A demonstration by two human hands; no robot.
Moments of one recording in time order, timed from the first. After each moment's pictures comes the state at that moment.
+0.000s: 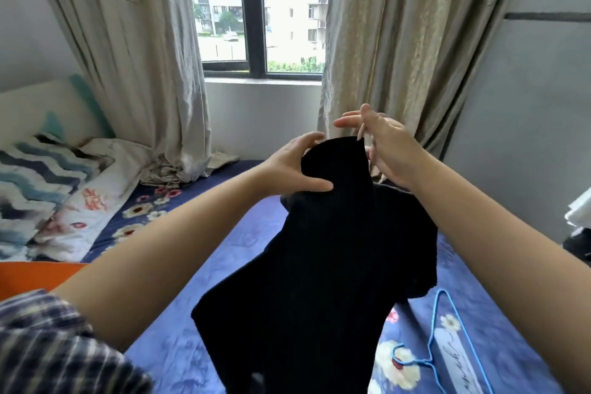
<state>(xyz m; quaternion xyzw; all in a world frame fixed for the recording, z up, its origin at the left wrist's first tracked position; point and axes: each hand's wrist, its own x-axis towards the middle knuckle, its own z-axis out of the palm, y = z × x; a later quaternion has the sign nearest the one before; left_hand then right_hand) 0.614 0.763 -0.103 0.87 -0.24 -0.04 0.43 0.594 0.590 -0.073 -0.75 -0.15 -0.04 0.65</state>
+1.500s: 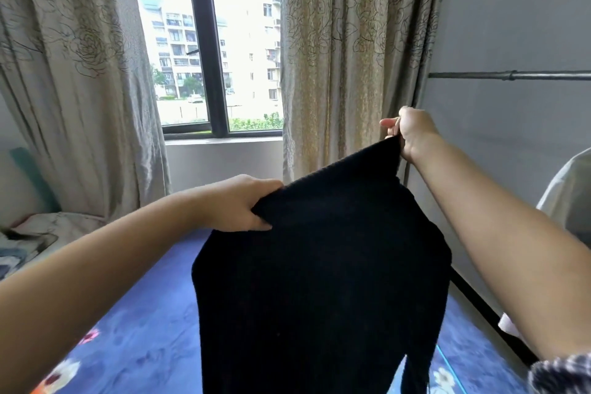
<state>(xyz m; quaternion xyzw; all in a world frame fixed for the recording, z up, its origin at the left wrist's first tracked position) 0.609 0.772 -0.029 0.91 -0.39 -0.01 0.11 0.653 0.498 0.005 -0.63 0.15 -0.25 0.72</state>
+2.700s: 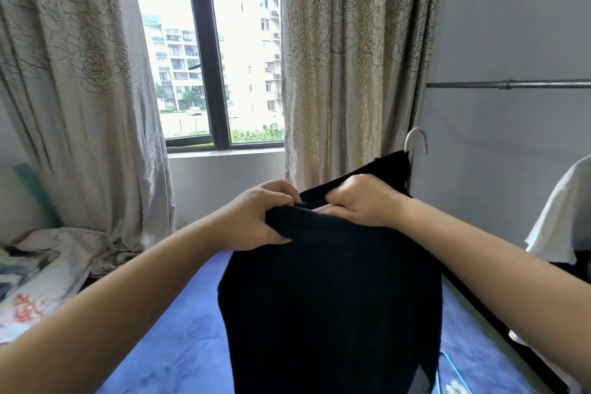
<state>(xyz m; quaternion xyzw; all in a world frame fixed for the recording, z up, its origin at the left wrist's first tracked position) 0.618 0.776 -0.048 0.84 -0.47 0.07 0.27 0.623 0.552 -0.050 -0.91 -0.33 -0.24 0.00</state>
